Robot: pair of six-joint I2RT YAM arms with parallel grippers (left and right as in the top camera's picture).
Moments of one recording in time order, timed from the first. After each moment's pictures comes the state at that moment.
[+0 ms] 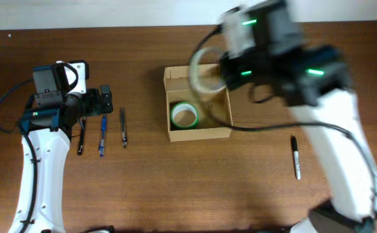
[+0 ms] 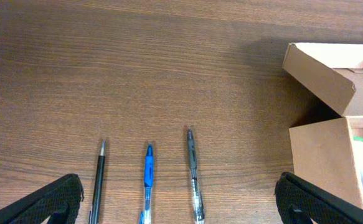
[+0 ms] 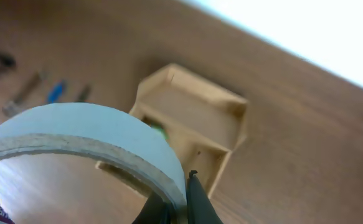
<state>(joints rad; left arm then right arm) 0.16 1.40 1.22 -0.72 0.14 0.04 0.51 1.75 2.15 -1.27 -0.02 -0.04</state>
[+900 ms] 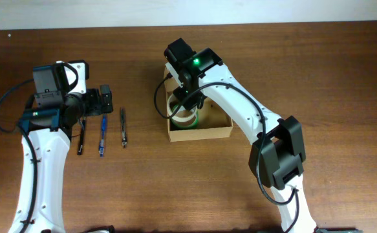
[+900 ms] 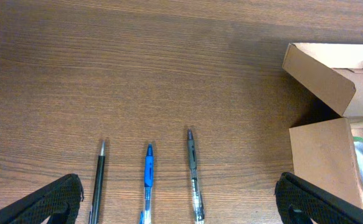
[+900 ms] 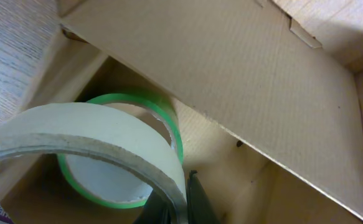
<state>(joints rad) 0.16 1.40 1.22 -0.72 0.14 0.04 0.60 2.27 2.13 -1.22 0.07 -0.05</state>
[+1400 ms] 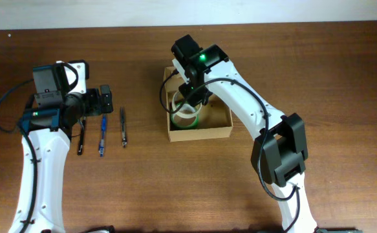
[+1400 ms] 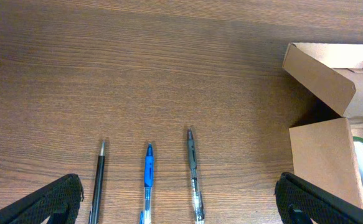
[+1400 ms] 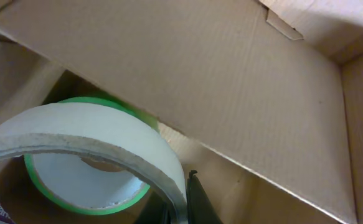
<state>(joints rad) 0.16 1.40 1.22 -0.72 0.14 0.04 0.56 2.28 2.13 -1.22 0.06 -0.05</state>
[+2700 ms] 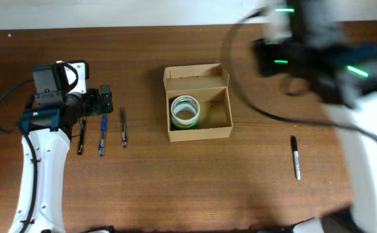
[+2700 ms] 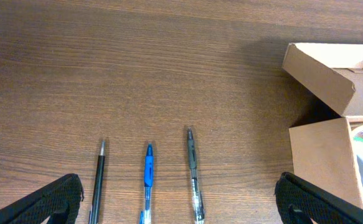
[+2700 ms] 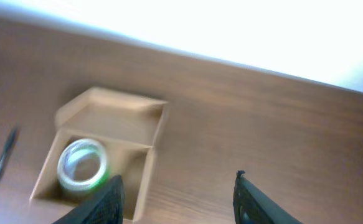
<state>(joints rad) 0.16 1.40 1.22 -0.72 0.14 0.04 0.29 1.61 2.17 -1.30 0.10 0.02</state>
